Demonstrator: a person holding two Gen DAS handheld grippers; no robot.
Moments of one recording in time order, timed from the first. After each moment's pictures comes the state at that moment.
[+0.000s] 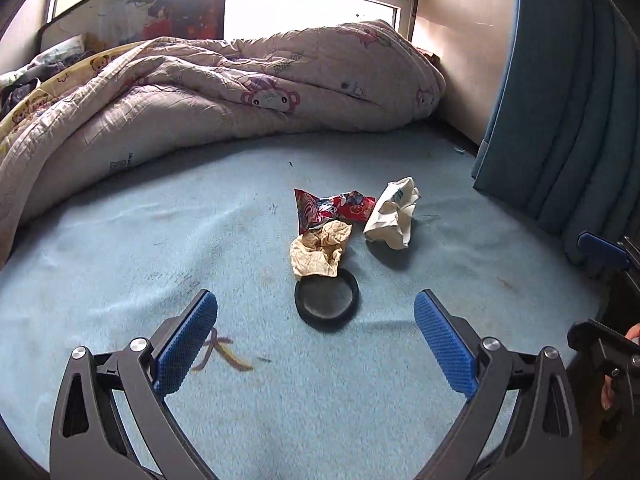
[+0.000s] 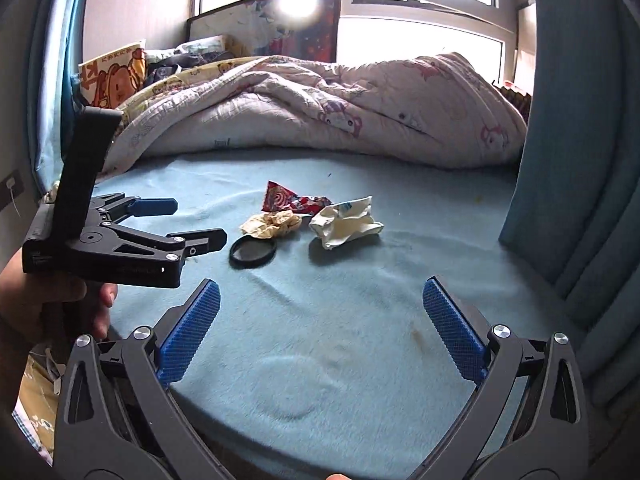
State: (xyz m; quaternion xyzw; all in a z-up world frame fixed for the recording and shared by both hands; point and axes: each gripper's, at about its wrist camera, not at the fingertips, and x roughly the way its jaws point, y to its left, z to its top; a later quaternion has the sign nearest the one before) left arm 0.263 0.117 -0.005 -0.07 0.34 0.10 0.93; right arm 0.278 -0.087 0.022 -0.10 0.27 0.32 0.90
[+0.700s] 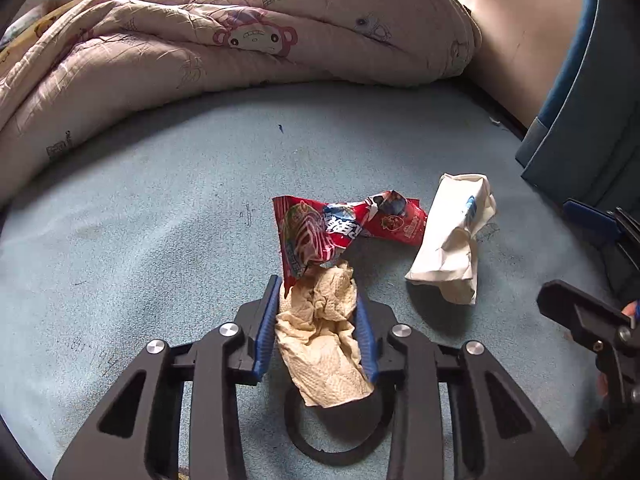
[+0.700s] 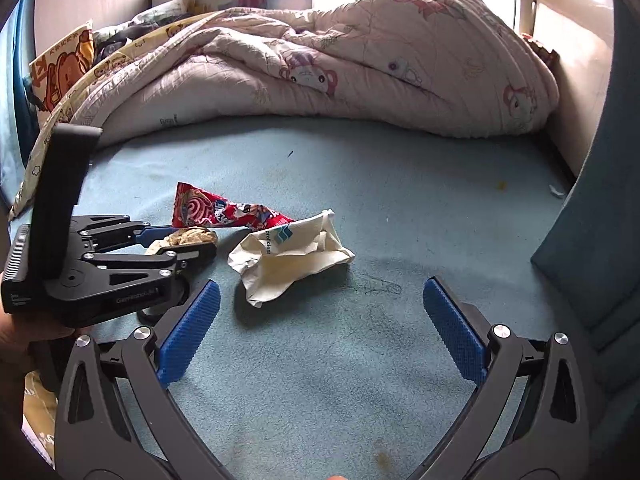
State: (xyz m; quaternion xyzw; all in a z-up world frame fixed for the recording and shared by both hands) left arm 0.370 0.144 -0.042 -0.09 0.42 0.08 0.90; right arm 0.407 -0.043 -0.010 -0.11 0.35 0.31 0.88
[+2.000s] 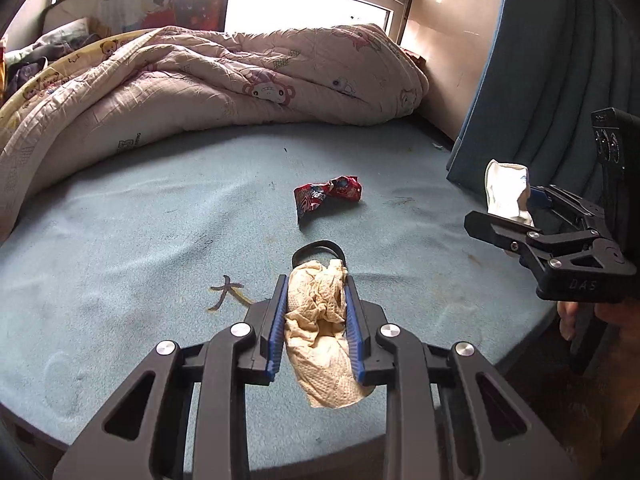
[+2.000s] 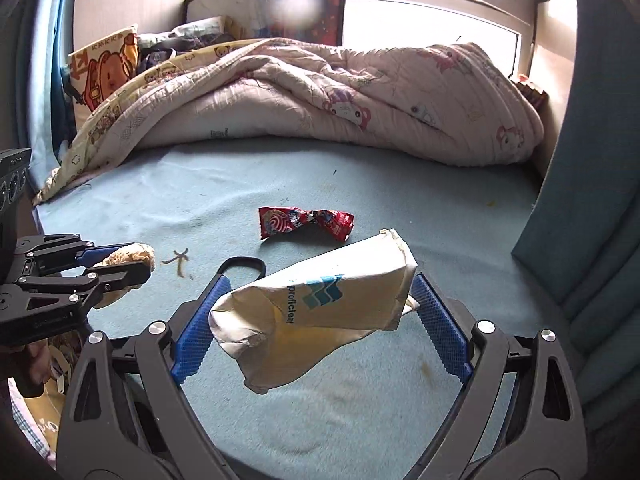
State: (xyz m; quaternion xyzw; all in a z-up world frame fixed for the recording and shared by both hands) left arm 0.191 0.120 0.014 -0.10 0.34 0.06 0.93; right arm 0.284 -0.055 0.044 -0.12 0.29 0.33 0.89
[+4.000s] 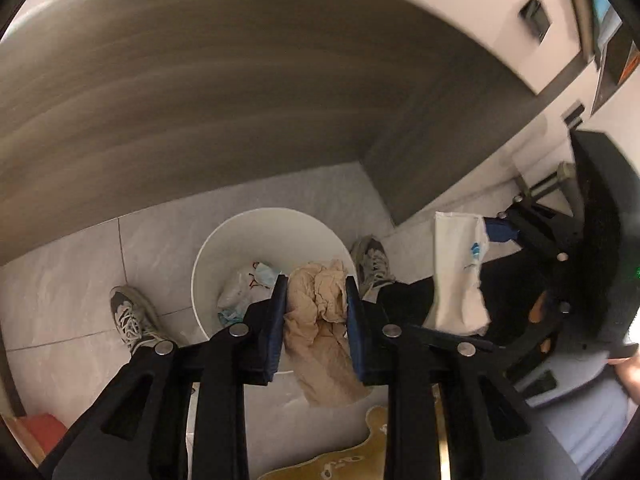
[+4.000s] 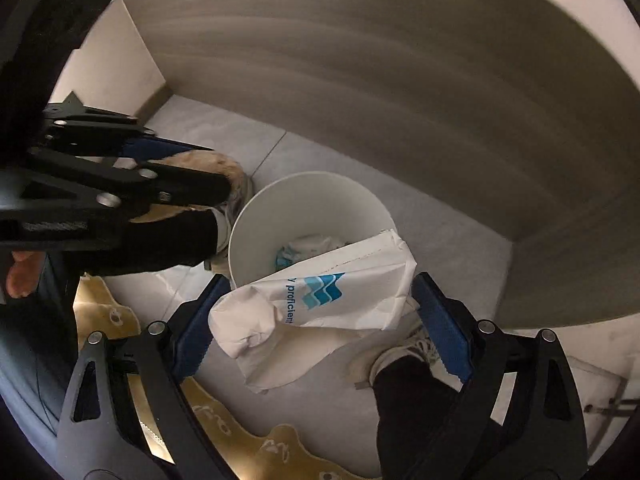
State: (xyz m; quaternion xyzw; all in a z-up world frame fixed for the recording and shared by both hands) left arm 0.121 0.017 -0.348 -0.13 0.53 -0.06 0.83; right arm 0.131 -0.103 -0.356 -0.20 0.51 0.35 0.75
